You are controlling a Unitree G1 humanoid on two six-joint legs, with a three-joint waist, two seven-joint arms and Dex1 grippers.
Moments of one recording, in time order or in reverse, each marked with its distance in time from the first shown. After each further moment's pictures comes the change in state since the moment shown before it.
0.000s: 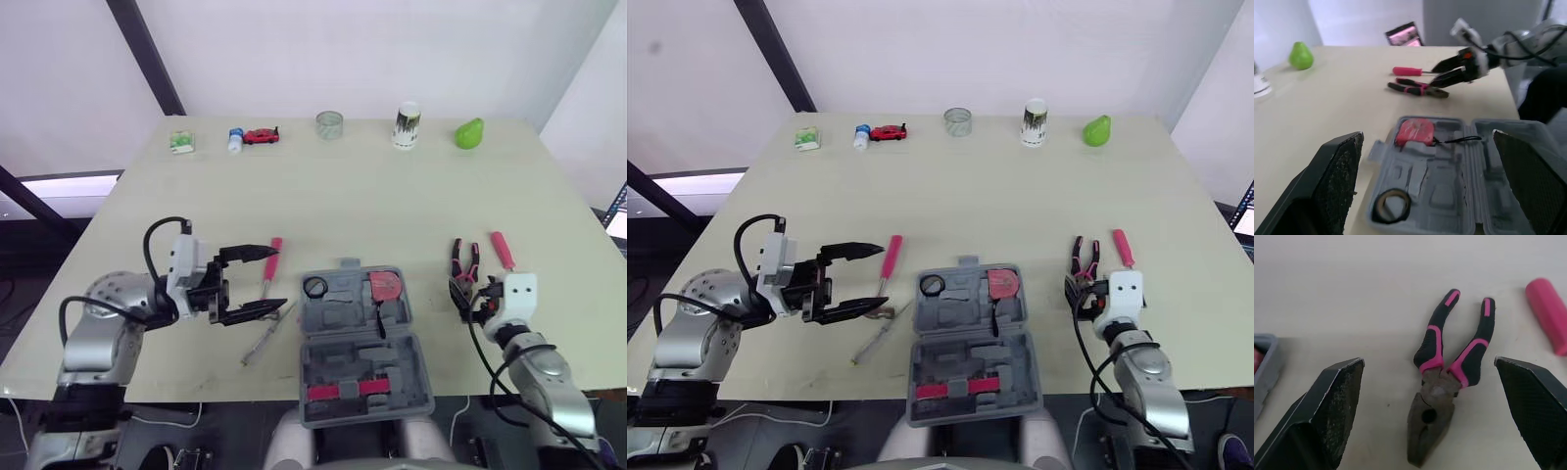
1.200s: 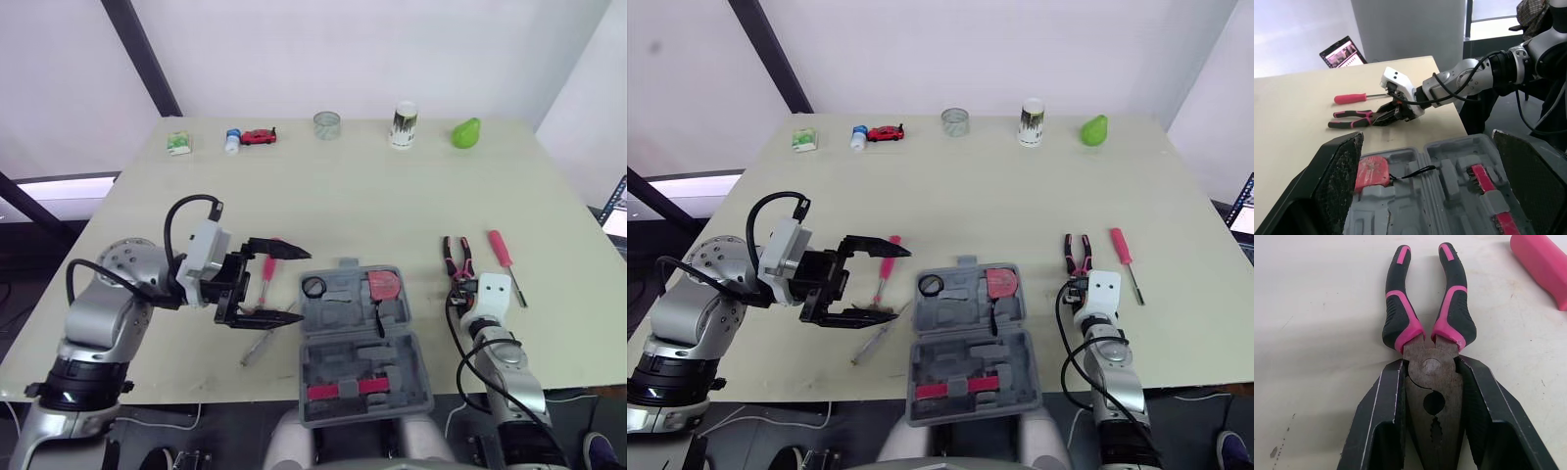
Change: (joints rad) left arm -0.094 0.052 -0.053 -0.173 -0.079 0.145 -0.046; right arm -0.088 0.079 0.002 0.240 -0.094 -0.129 -0.120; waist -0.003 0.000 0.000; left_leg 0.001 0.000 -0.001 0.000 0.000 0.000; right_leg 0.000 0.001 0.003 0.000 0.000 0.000
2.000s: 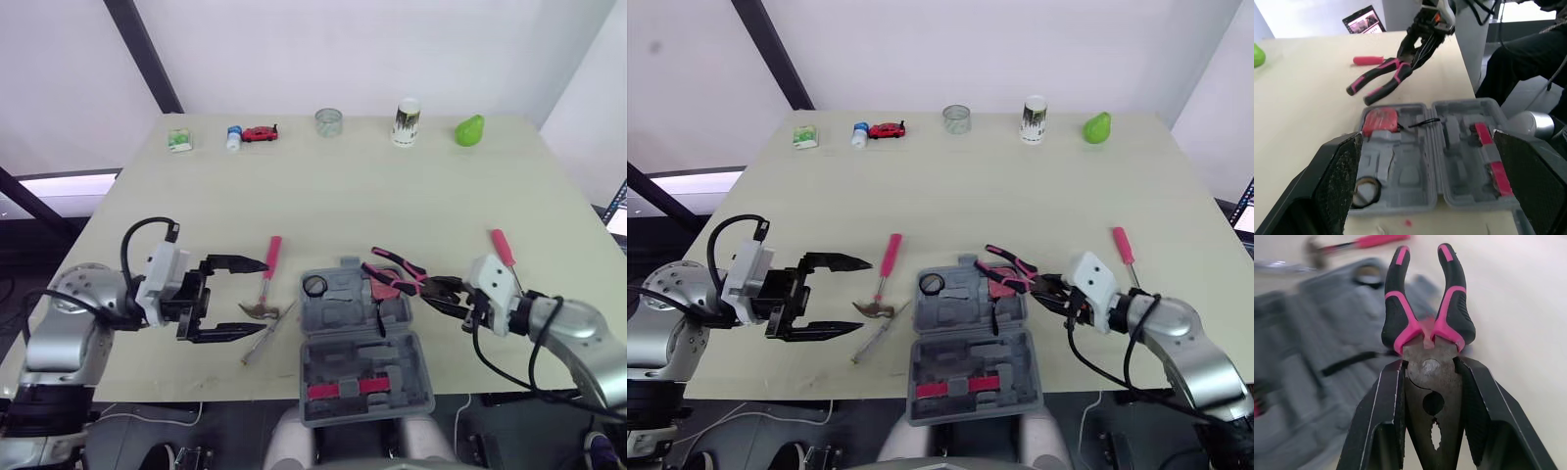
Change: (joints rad) left arm 0.145 0.065 0.127 0.153 0.032 -0.148 -0.080; right arm -0.146 -0.651 0.264 -0.461 0.215 0.237 0.866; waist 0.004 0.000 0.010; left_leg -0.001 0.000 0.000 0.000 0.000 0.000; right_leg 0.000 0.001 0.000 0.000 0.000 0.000
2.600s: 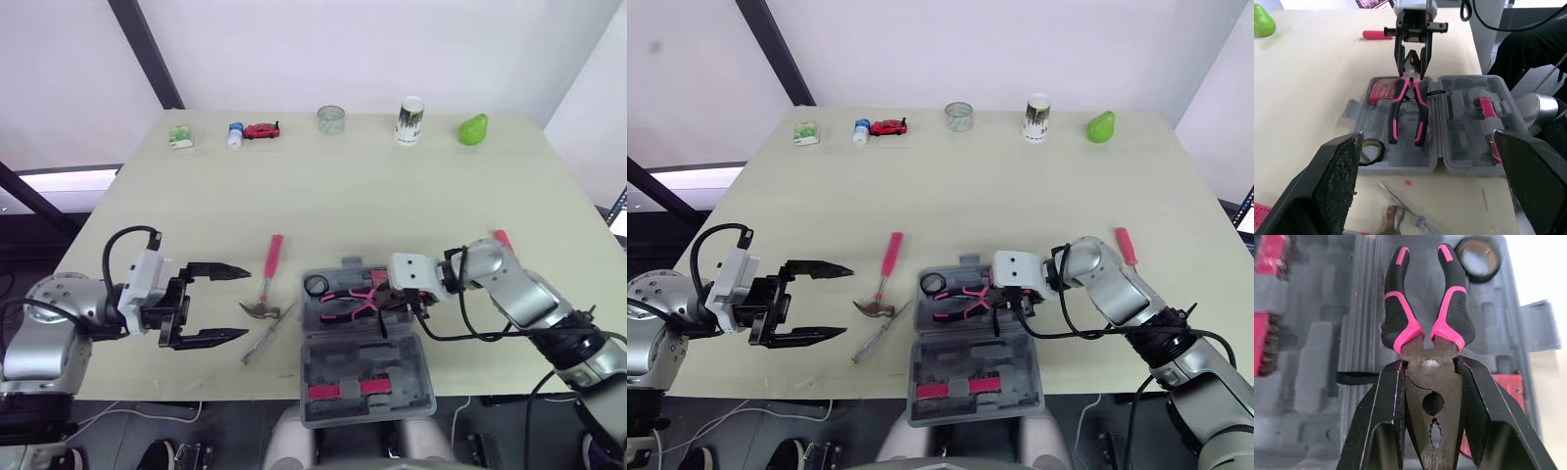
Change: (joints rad) left arm 0.082 0.046 0.032 0.051 0.010 -0.071 -0.011; right arm -0.452 0.126 0.401 0.371 -0.318 -0.098 0.257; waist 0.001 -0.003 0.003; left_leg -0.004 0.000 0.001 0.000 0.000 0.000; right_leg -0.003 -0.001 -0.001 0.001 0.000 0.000
